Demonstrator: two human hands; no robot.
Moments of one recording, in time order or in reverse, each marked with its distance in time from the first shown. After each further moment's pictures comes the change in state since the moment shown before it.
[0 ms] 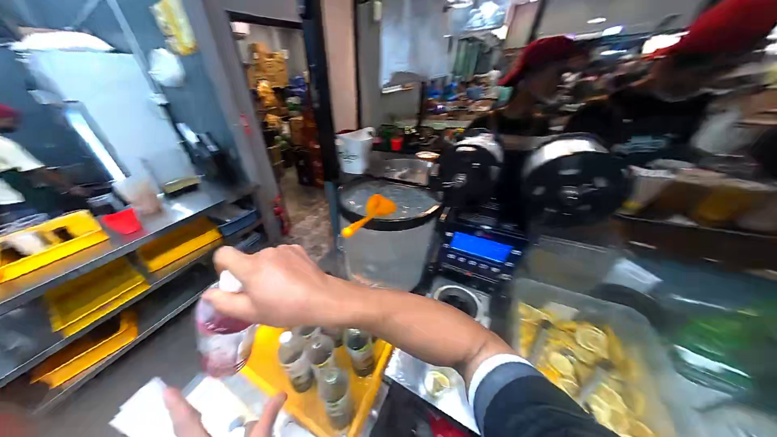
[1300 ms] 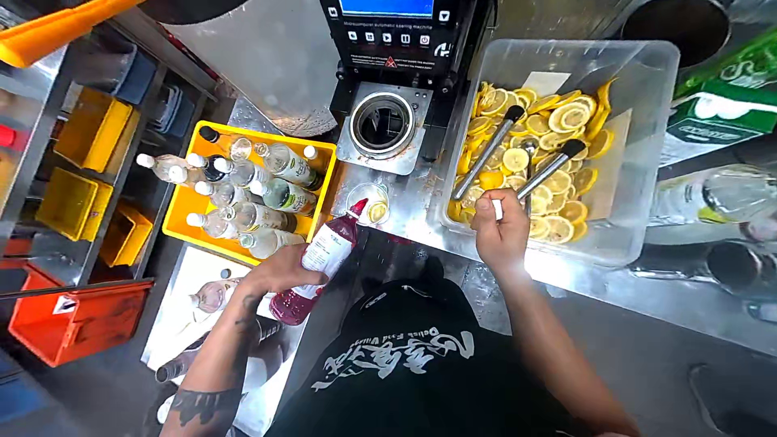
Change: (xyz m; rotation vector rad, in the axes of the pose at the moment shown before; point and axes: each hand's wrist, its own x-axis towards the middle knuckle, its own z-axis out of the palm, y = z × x) left_hand -0.047 0.035 0.199 0.210 -1.726 -0.106; right_hand -0.548 0.138 0.033 0.134 0.786 1.045
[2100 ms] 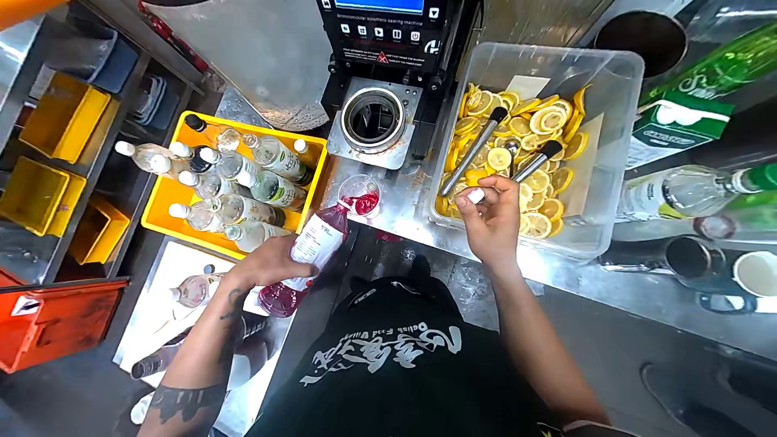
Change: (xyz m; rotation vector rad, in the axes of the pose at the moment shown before) left_hand -0.007 0.006 0.003 0.023 0.055 0.026; right_hand 0.002 -0.006 -0.010 0.234 -0.049 -0.034
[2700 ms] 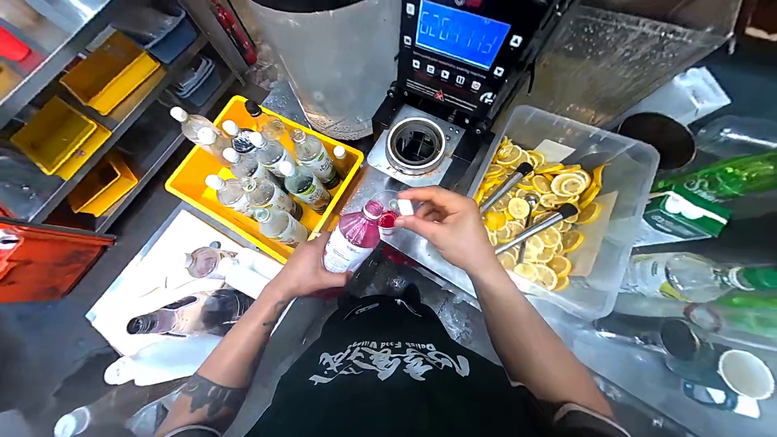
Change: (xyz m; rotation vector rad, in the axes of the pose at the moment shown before) left_hand -0.005 -0.002 0.061 -0.129 0.496 0.268; right_hand 0.056 -0.106 0.085 0.004 -0.571 0.004
